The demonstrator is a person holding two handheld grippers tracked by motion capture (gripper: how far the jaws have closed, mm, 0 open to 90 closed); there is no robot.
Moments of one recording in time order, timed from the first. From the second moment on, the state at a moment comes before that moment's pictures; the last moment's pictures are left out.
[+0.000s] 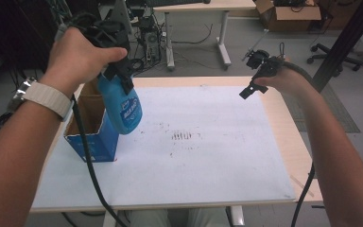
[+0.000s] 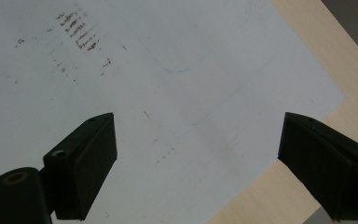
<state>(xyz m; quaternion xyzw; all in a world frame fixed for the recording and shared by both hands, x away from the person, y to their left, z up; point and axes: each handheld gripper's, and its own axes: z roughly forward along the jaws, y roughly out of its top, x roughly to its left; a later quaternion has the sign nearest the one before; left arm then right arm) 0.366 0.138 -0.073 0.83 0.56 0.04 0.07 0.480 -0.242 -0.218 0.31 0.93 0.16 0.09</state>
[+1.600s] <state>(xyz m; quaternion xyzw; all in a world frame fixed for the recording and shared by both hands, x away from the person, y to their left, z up) 0.402 0.236 -0.104 0.73 0.67 0.12 0.08 0.483 -0.241 -0.220 0.32 0.93 0.15 0.09</state>
